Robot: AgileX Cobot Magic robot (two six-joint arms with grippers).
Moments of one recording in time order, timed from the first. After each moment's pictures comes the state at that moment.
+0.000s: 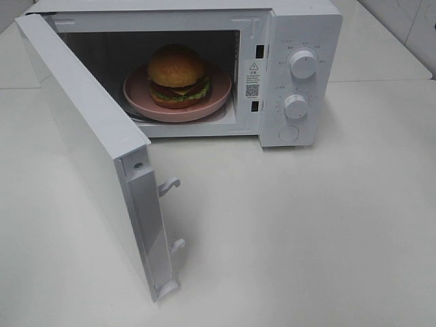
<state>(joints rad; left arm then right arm) 0.04 0.00 -0.50 -0.06 1.06 0.05 0.06 1.46 -1.34 -0.12 1.22 0.09</state>
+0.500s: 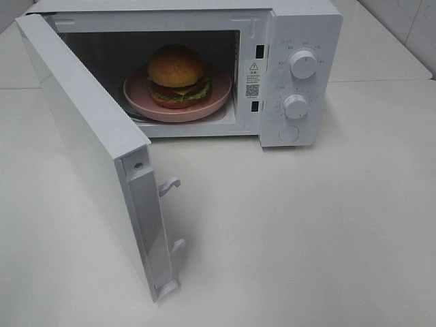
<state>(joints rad) 0.04 0.00 -0.50 -0.06 1.06 0.05 0.06 0.95 -0.88 -0.10 1.22 0.08</state>
